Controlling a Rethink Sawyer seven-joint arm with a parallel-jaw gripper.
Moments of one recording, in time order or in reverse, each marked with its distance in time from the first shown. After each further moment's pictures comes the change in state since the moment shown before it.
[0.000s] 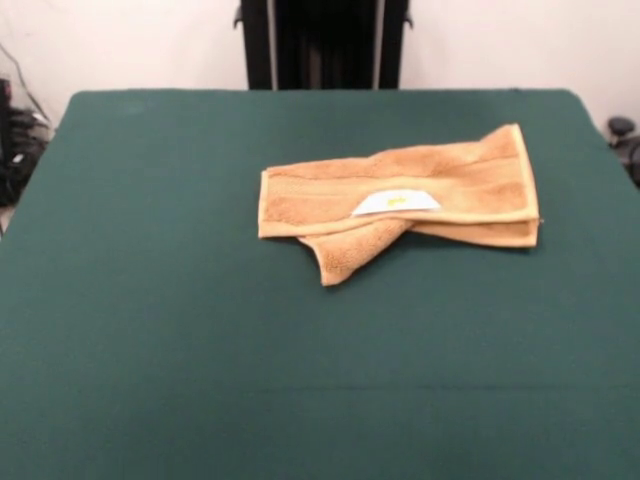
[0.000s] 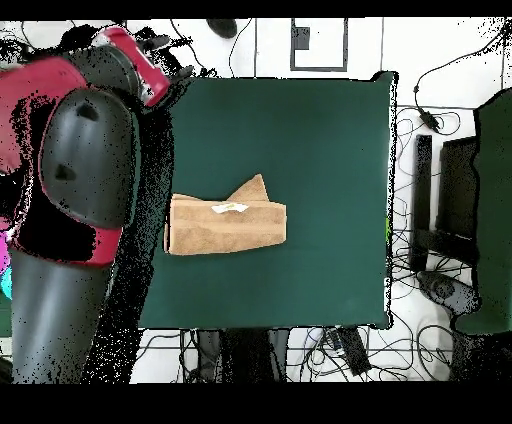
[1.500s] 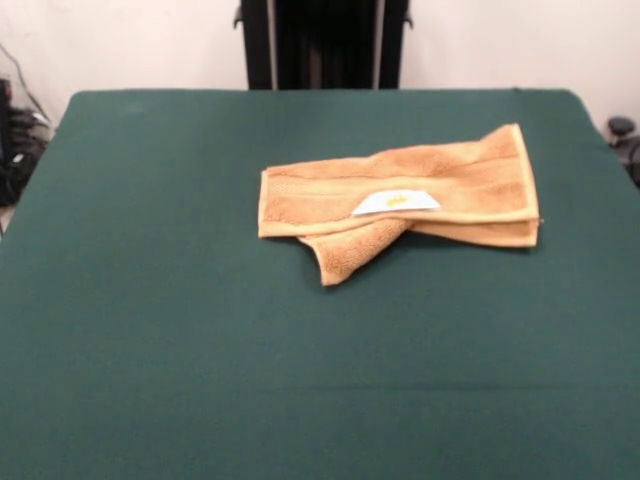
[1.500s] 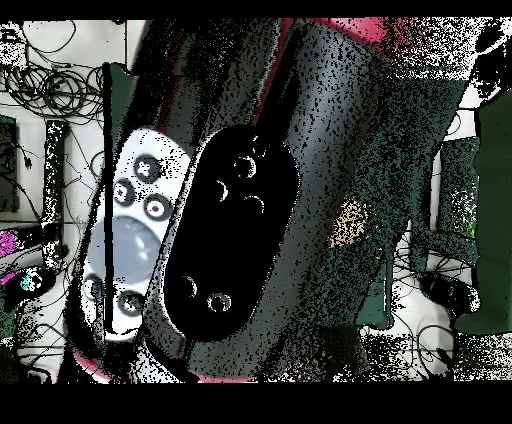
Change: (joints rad) arm -0.638 0.098 -0.542 -0.753 0.825 0.898 -0.055
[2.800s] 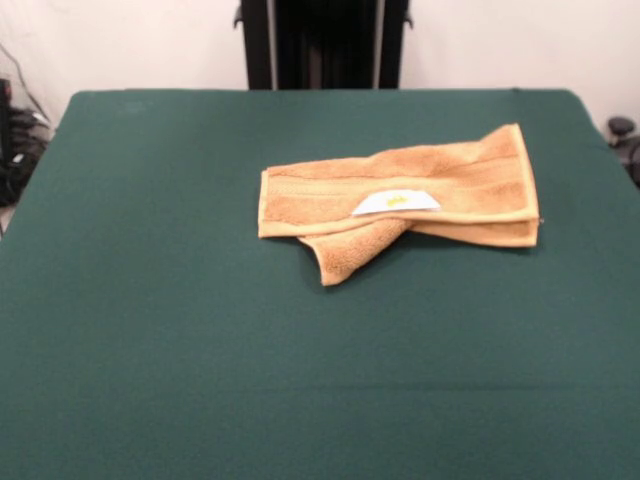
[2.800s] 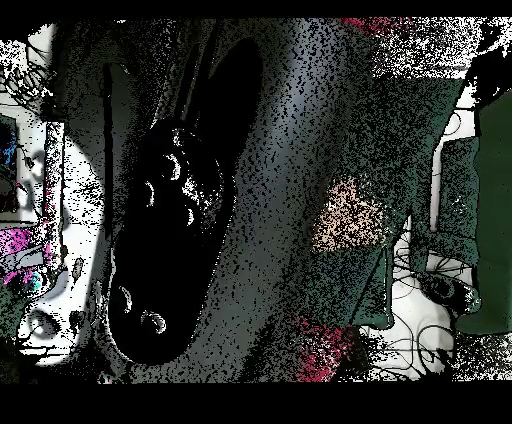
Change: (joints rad) arm -0.042 -0.058 -0.164 -0.073 -0.064 0.032 -0.529
